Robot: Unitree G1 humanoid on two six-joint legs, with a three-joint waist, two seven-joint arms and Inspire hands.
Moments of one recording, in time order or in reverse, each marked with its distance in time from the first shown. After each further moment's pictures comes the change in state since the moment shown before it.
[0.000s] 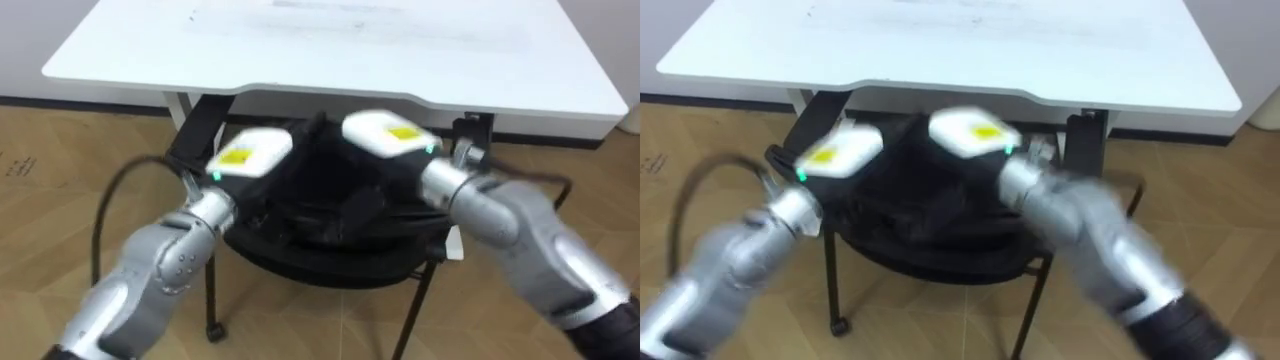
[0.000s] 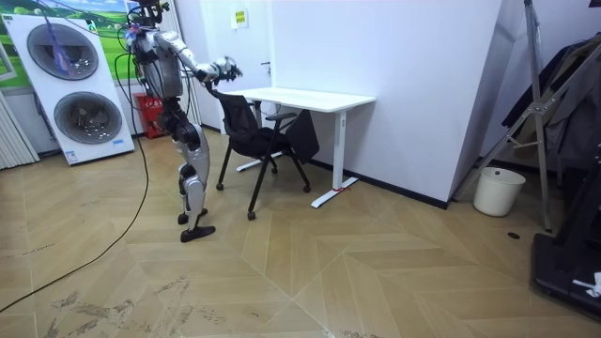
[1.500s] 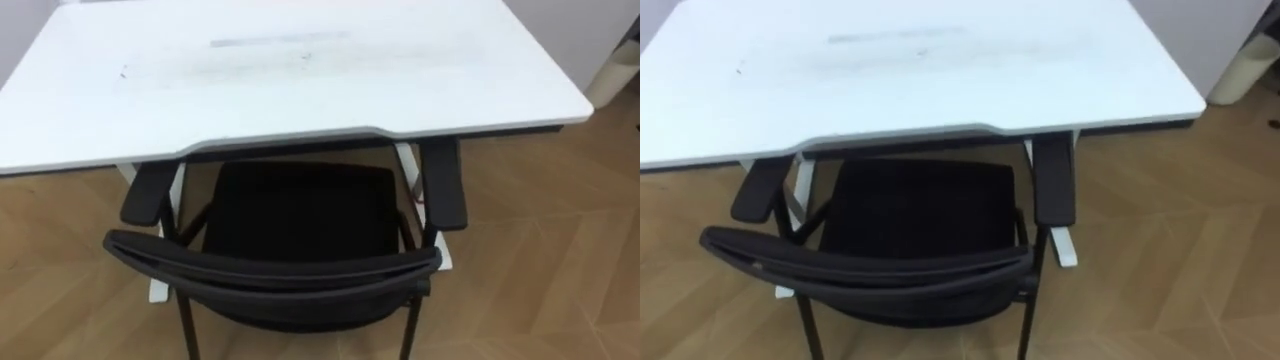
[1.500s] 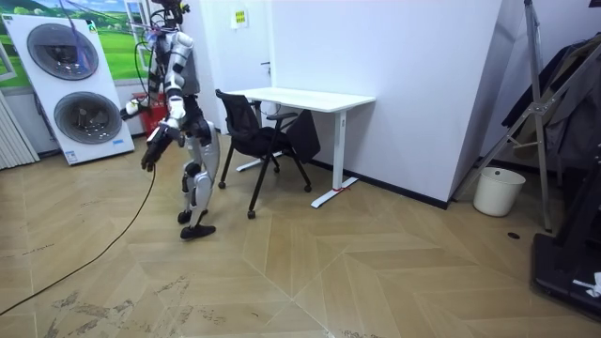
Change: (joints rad) left arm 0.734 -0.386 1.218 1.276 -1.246 -0.117 0.801; right arm 1.028 0.460 -1.409 1.118 1.314 -0.117 -0.883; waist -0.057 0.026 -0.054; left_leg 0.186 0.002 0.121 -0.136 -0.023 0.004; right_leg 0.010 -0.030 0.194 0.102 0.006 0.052
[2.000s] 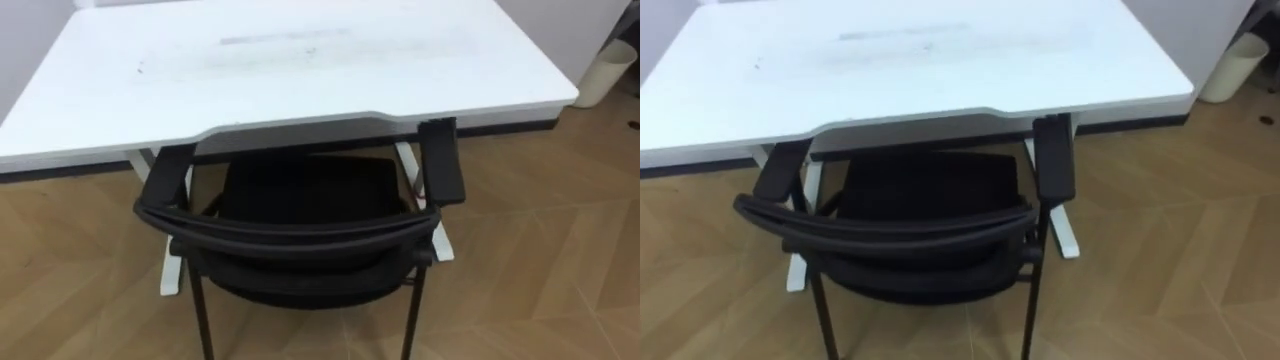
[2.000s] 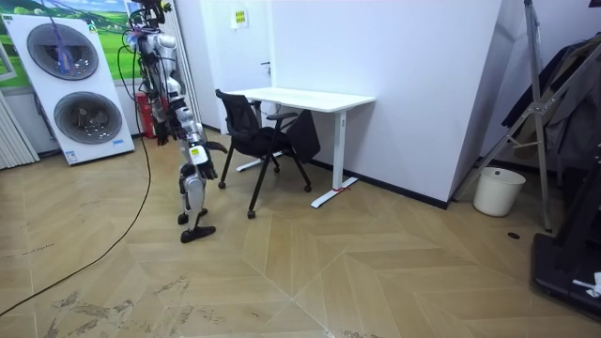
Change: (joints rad) left arm -0.195 -0.079 -0.668 0.123 0.339 0.190 -0.435; right arm -0.316 -0.018 0.760 0.164 -0.303 0.191 0.410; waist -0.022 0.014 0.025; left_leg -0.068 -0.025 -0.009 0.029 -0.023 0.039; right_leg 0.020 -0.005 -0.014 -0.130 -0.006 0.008
